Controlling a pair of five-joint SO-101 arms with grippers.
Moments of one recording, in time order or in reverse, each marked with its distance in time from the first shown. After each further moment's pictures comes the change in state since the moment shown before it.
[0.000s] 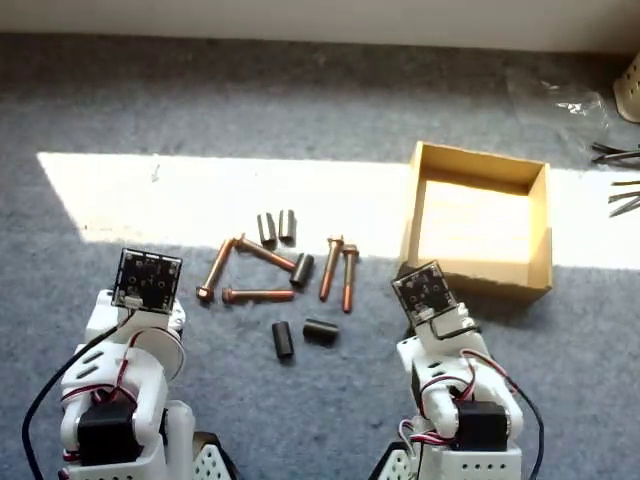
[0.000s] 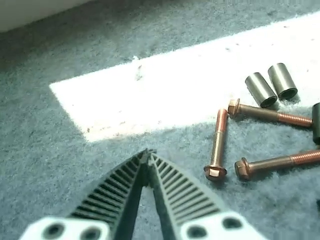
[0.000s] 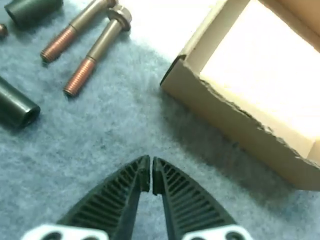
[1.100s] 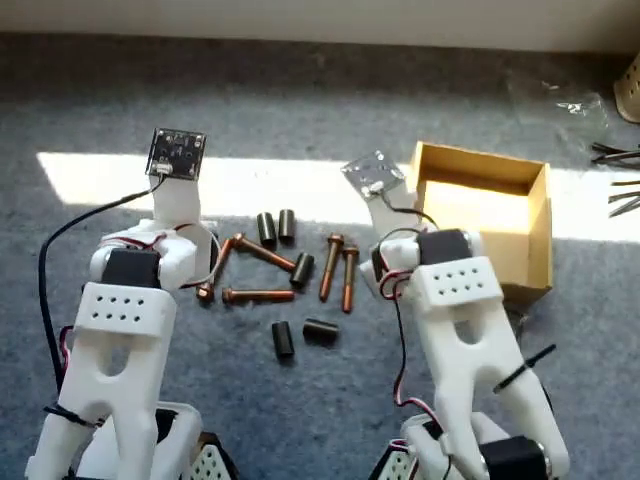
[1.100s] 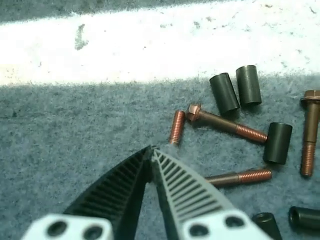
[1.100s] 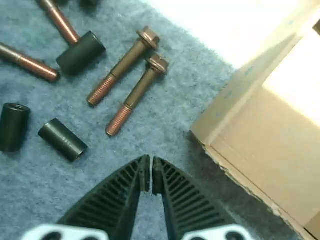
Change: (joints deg) left arm 9.9 65.2 -28.9 -13.6 16.6; right arm -13.0 79.3 -49.2 -7.6 -7.4
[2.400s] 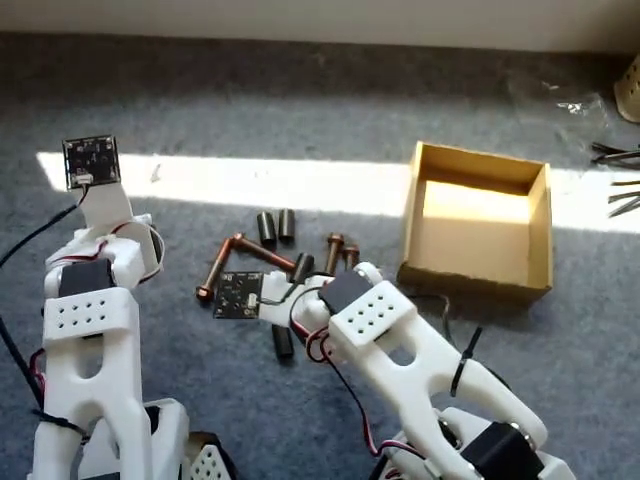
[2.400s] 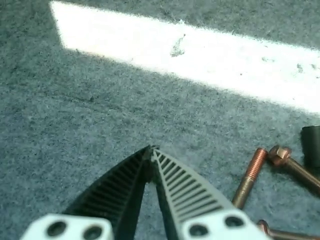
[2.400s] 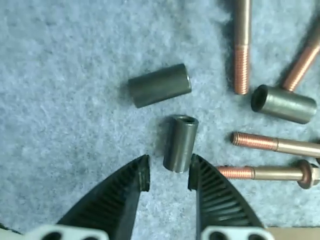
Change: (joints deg) left arm -17.1 0.2 6.1 -12.4 0.4; right arm -26.6 3.3 7.5 -1.8 27.1
